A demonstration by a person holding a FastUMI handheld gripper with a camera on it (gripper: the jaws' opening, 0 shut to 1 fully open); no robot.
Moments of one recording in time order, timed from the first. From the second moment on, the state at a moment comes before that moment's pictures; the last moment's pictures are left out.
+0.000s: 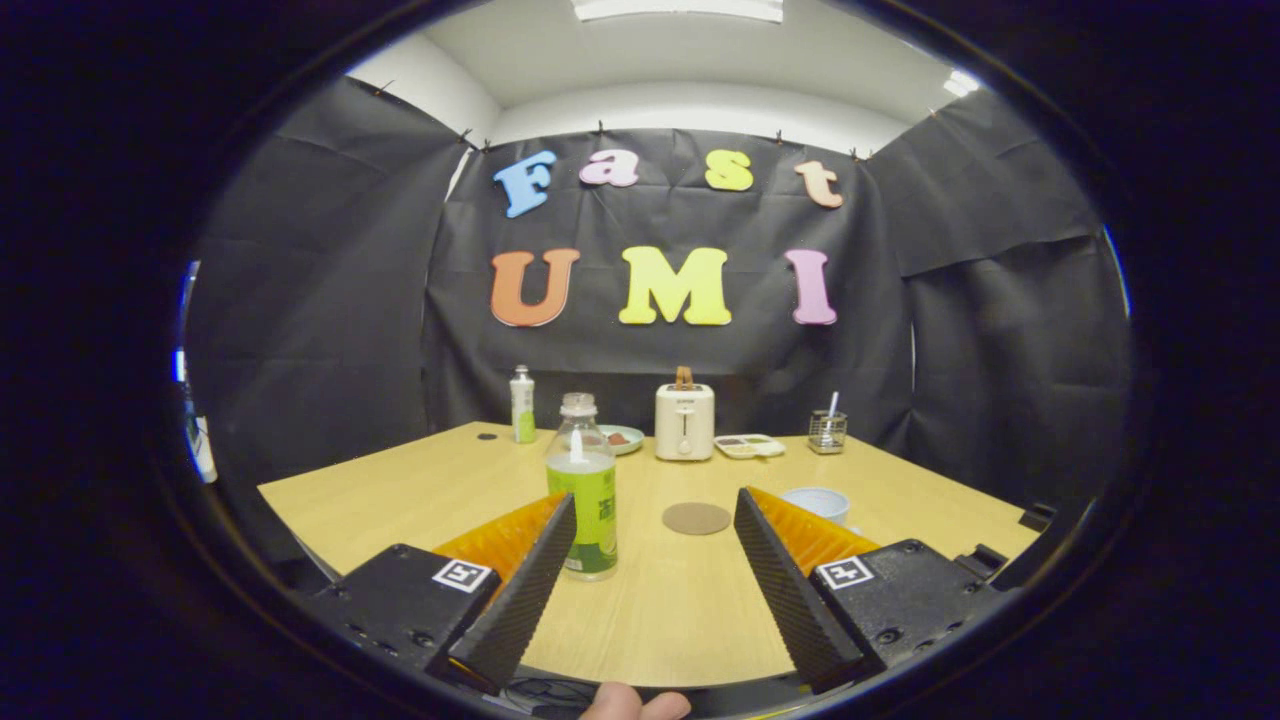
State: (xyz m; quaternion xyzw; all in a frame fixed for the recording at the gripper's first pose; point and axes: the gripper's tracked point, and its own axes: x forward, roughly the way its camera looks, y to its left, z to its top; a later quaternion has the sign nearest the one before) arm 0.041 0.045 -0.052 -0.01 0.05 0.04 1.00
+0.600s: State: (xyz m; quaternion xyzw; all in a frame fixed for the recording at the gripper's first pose) arm 0.109 0.084 -0.098 -0.02 0.11 0.02 0.99
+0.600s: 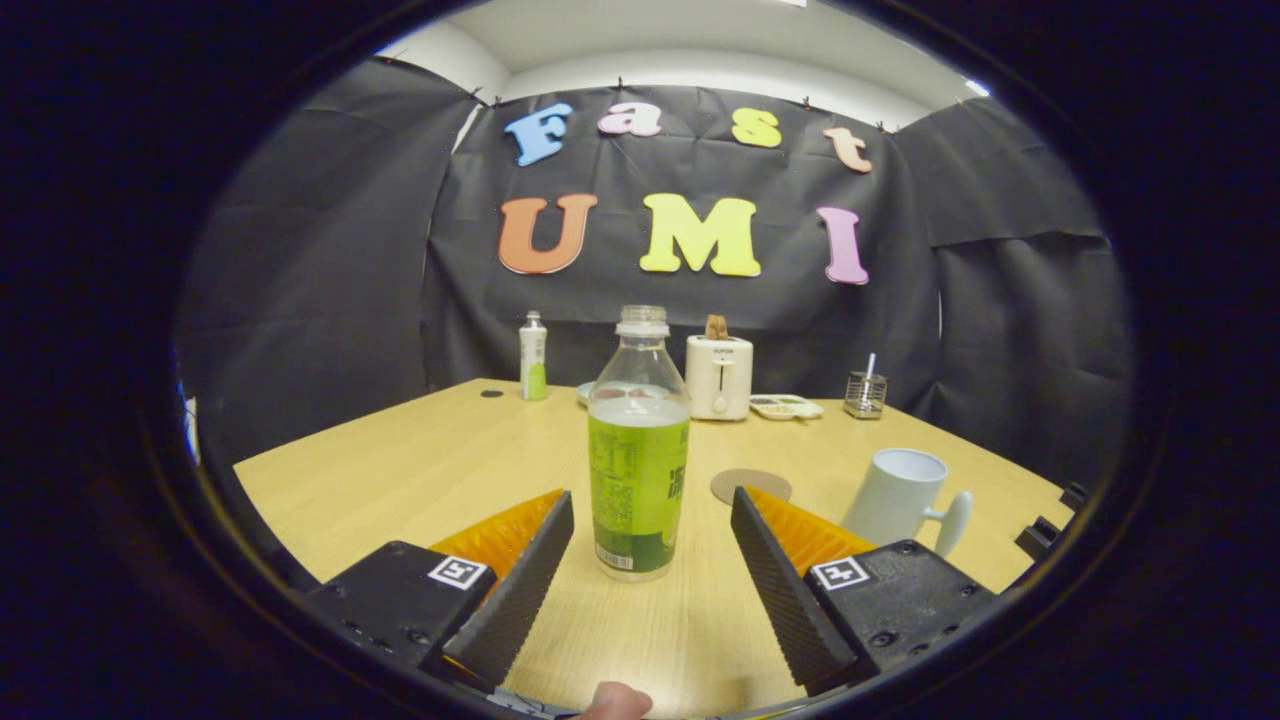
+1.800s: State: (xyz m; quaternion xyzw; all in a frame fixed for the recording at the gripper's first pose) arm 0.164 0.084 -0.070 0.07 0.13 0.04 0.99
